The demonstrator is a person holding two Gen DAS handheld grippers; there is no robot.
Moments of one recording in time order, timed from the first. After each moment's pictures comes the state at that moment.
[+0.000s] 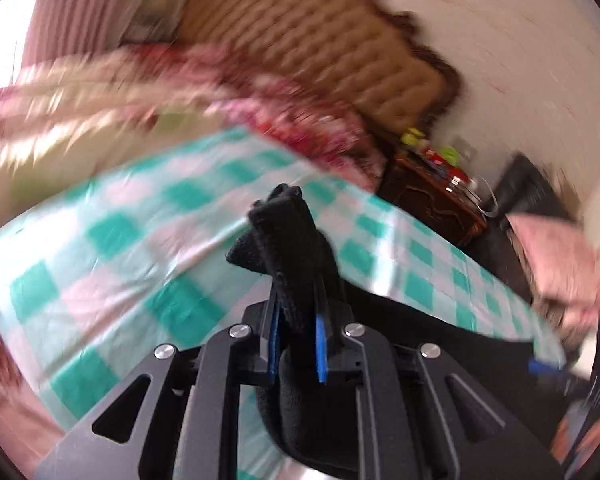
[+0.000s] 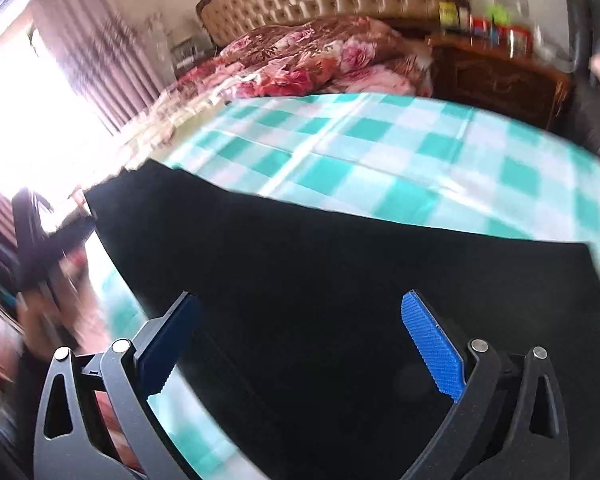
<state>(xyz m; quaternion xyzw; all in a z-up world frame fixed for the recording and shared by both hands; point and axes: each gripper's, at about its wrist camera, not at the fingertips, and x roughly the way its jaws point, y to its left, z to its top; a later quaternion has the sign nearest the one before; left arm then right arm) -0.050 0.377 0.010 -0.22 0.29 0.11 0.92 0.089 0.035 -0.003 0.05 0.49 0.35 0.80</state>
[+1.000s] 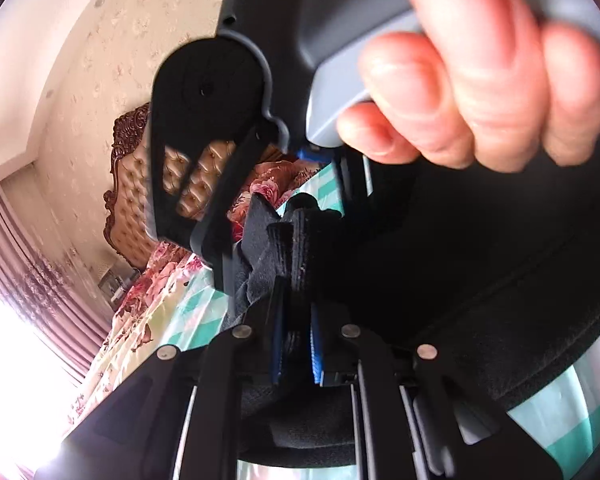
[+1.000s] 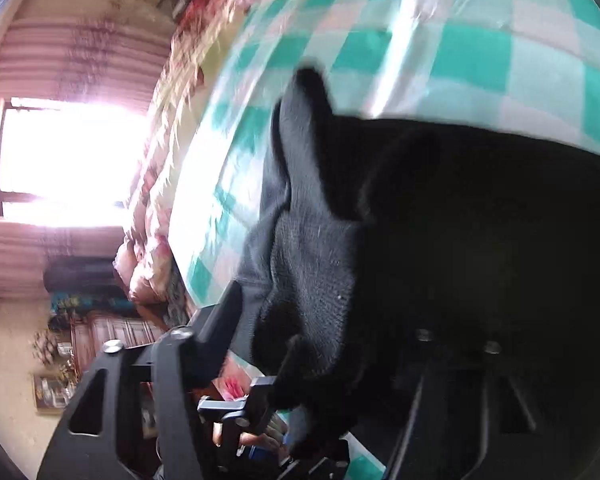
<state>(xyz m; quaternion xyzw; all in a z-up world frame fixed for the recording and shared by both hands) -0.054 0.155 -0.073 0.31 0.23 0.08 0.92 0.117 0.167 -0.056 0.12 0.68 0.40 0.60</state>
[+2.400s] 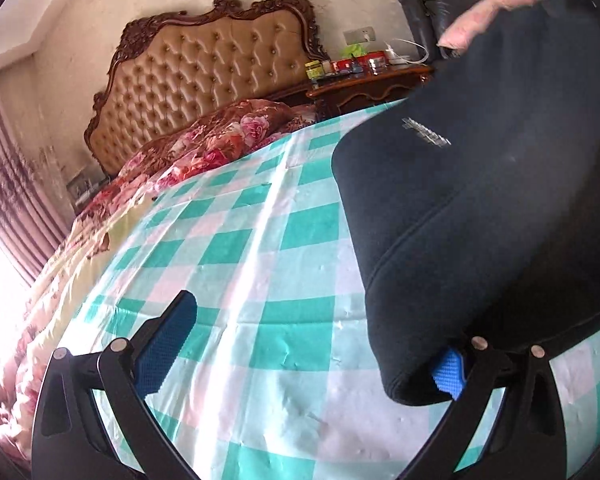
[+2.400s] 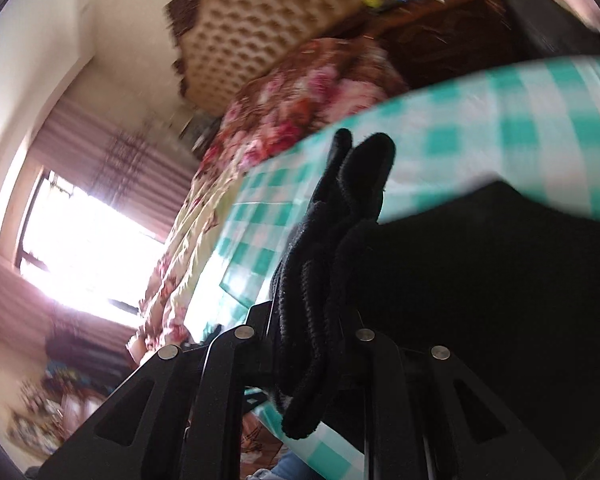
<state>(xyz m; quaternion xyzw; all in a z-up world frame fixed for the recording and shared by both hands) -0.053 0.162 -0.072 0.17 0.33 0.08 0.92 0.082 -0.157 0.021 0.27 0.50 0.32 0.76</state>
